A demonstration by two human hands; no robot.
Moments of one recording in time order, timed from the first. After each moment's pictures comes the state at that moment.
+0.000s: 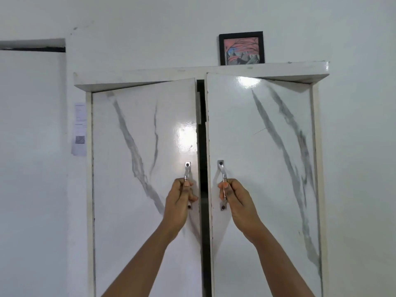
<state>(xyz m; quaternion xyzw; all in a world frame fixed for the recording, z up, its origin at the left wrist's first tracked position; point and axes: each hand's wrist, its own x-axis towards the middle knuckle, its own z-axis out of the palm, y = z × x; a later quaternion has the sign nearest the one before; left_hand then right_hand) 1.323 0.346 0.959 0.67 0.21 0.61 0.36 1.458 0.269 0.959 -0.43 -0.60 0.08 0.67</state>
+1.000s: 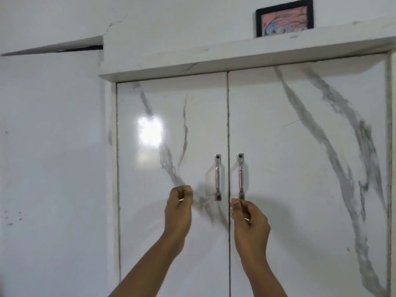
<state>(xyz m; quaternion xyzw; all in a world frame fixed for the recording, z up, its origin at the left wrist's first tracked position) 1.305 0.361 0.943 0.55 0.38 0.66 0.35 1.431 0.324 0.913 -0.46 -0.44 0.10 0.76</state>
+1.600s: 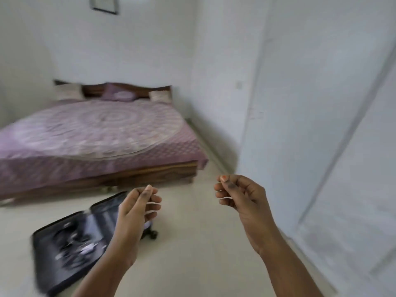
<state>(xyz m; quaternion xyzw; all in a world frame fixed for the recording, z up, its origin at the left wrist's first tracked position) 0.780 -0.002 0.754 0.14 0.61 0.77 0.15 0.917 0.144 0.798 -0.18 -0.66 0.65 0.35</state>
